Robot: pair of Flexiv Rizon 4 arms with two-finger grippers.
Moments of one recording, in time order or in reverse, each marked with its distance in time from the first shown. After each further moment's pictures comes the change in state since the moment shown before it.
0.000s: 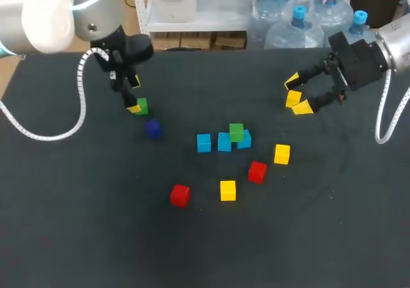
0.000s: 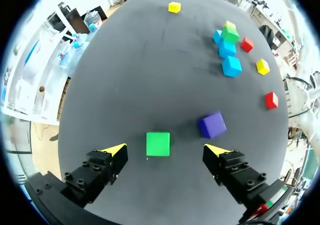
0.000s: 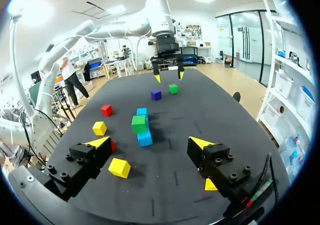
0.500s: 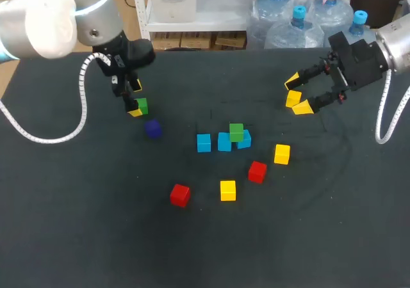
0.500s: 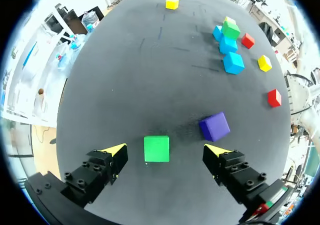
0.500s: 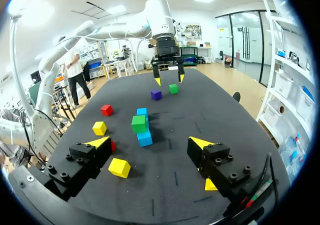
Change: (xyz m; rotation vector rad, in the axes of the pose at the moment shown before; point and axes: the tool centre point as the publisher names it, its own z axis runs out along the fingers) left arm -0.004 0.000 0.012 -0.007 0.024 0.031; right arm 0.000 0.000 0.000 0.000 -0.001 0.000
